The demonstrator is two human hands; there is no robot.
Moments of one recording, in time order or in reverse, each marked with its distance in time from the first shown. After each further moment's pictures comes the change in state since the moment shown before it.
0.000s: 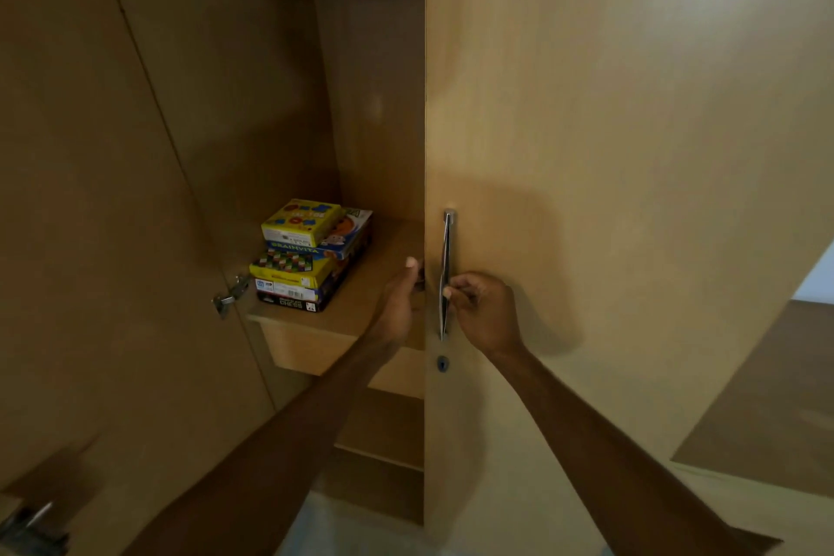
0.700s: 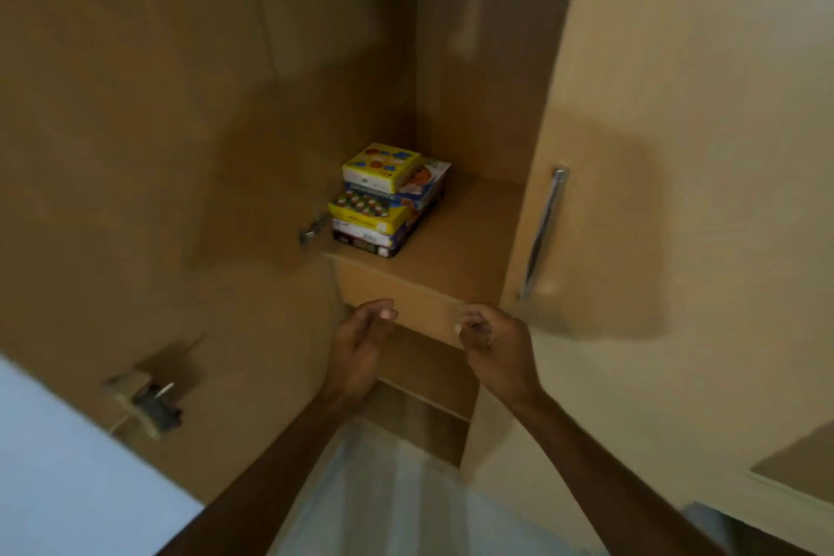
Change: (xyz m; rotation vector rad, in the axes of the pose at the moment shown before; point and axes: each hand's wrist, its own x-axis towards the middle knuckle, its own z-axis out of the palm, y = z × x) left_hand -0.097 -0.101 -0.121 0.028 0.432 -0.007; right_hand -0.093 -0.014 0.067 -0.011 -0.272 0.045
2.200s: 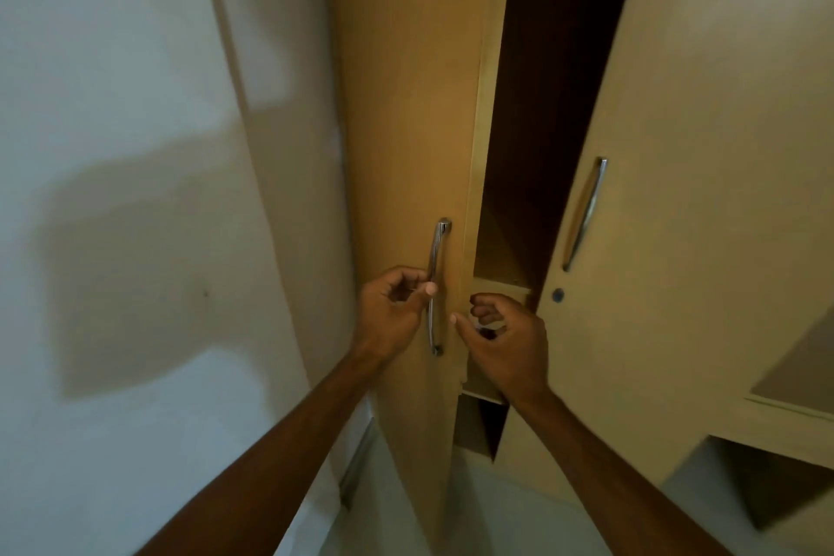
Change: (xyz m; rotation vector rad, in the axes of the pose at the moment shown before) left_hand -0.055 0.093 -0.148 0.058 -0.174 0.324; right_hand -0.109 -0.167 0.091 -0.096 0.342 -0.114
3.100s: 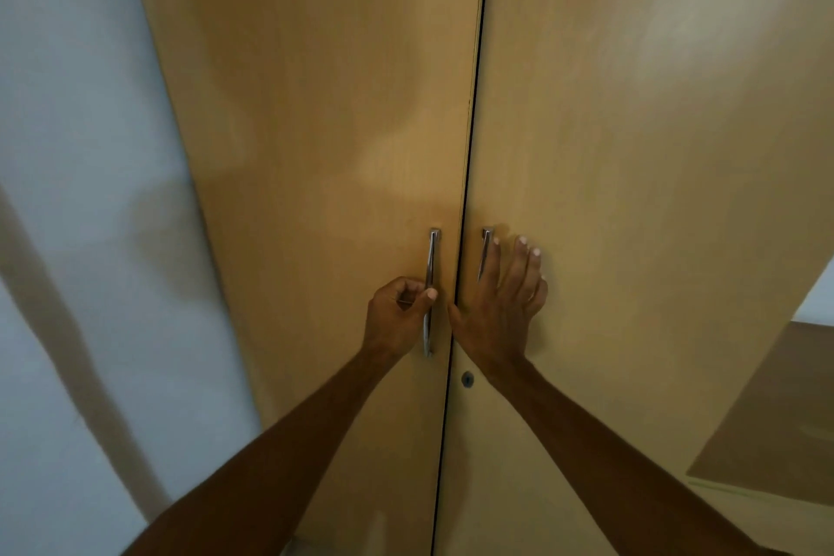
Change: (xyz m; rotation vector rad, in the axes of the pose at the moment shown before) left_hand 0.164 -0.051 0.214 0.073 -0.044 0.007; right_hand 0.193 0.148 -0.063 -0.781 0.277 -0.021
